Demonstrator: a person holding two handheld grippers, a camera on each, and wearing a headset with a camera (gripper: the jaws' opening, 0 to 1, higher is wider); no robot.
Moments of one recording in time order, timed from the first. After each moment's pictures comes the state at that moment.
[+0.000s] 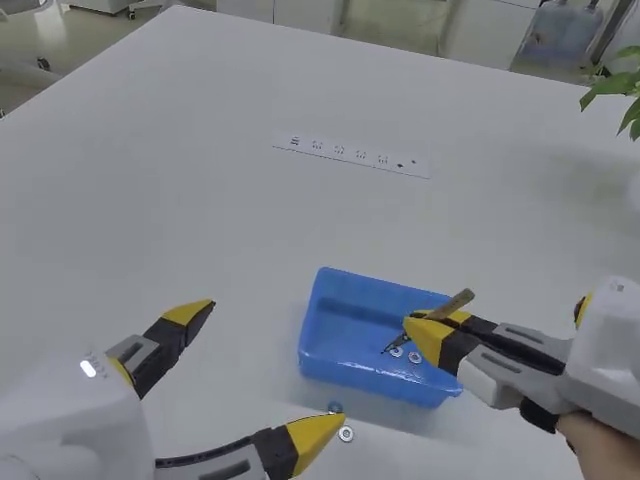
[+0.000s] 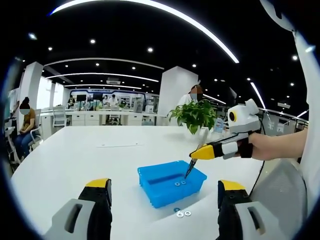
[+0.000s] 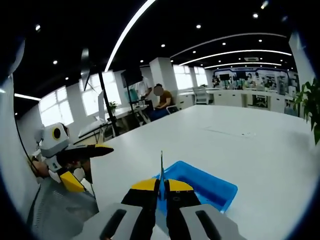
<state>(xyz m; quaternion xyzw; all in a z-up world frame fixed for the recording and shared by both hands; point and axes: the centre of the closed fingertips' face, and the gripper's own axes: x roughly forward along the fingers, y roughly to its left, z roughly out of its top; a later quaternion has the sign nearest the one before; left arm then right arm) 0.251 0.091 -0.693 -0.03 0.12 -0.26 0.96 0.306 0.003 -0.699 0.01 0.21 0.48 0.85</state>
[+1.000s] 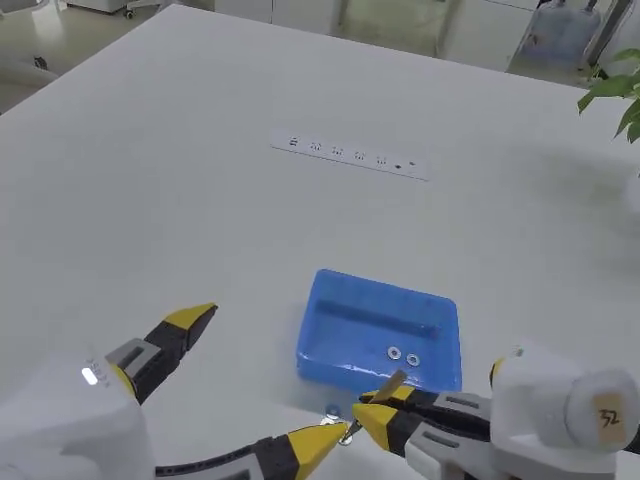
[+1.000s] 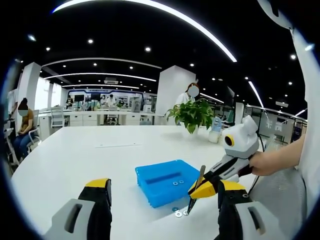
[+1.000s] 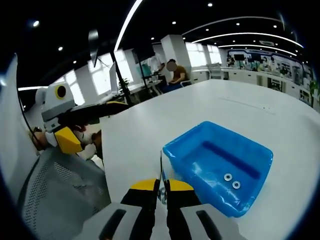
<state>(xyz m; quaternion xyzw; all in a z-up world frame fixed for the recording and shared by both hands) 0.250 0.088 -0.694 -0.02 0.12 -0.27 0.96 0.261 0.024 -0.771 -0.04 0.29 0.53 0.79</state>
